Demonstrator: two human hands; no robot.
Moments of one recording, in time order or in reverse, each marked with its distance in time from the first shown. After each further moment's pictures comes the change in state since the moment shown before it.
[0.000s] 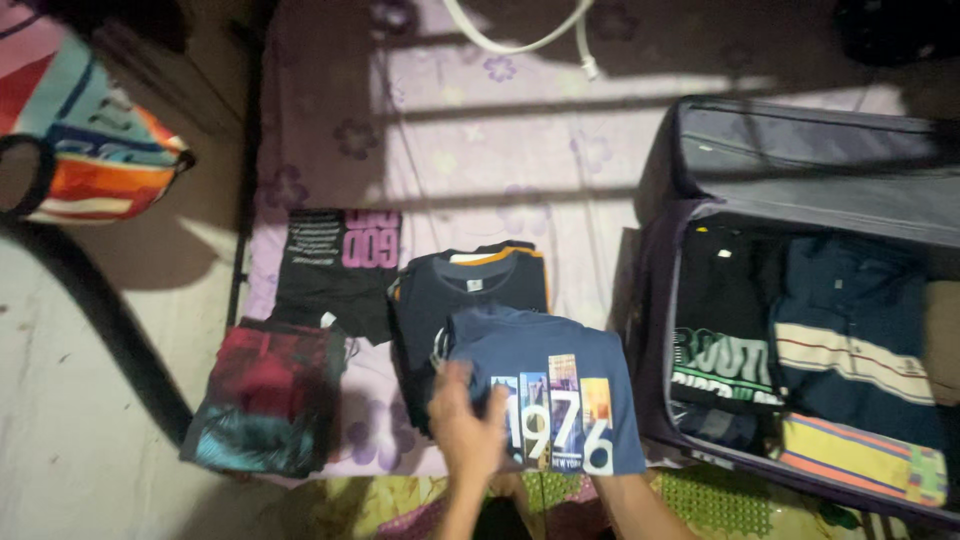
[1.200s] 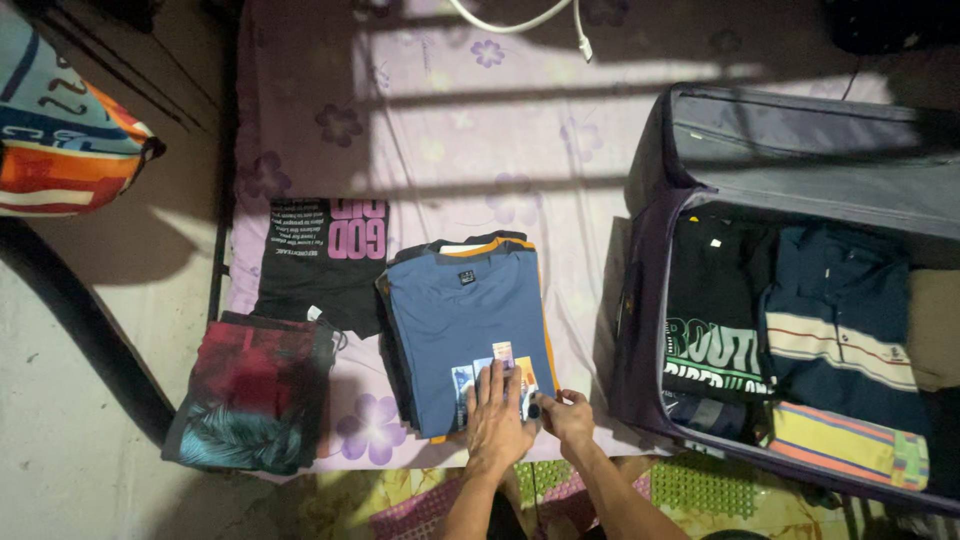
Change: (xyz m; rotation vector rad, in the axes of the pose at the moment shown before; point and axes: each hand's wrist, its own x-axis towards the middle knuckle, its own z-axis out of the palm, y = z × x) left_hand -0.008 -0.017 0.052 0.440 -0.702 0.190; right_hand 0.010 0.035 0.023 -0.780 0.671 -0.274
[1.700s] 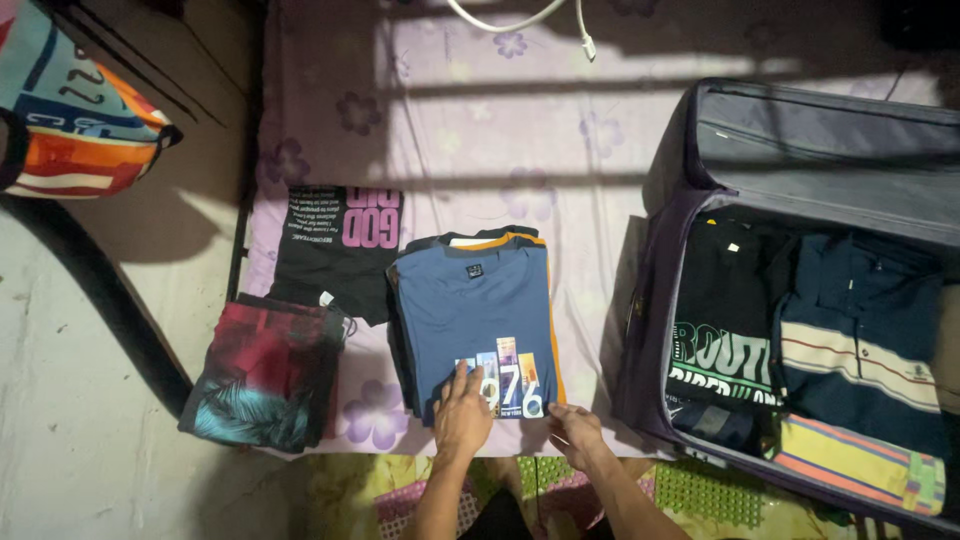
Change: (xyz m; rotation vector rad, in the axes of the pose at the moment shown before) left_hand 0.002 -0.053 0.011 -0.063 0.107 -0.258; right_hand 0.019 0.022 -0.035 0.105 -0.235 0.320
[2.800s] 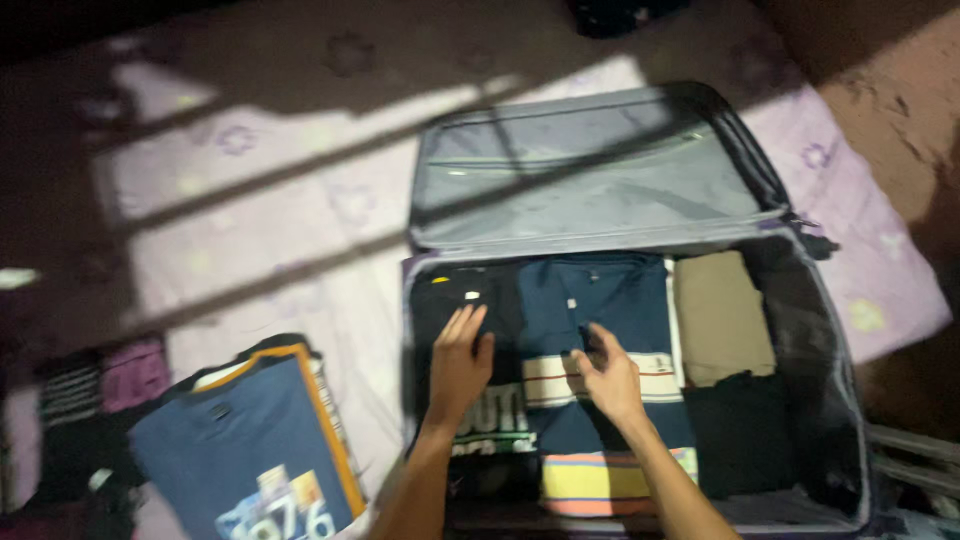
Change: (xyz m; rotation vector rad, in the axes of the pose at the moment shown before) left_hand 0.120 0.433 0.130 -0.241 0.273 0.769; right_hand -0.056 -0.325 -0.341 -0.487 0.399 -0.955
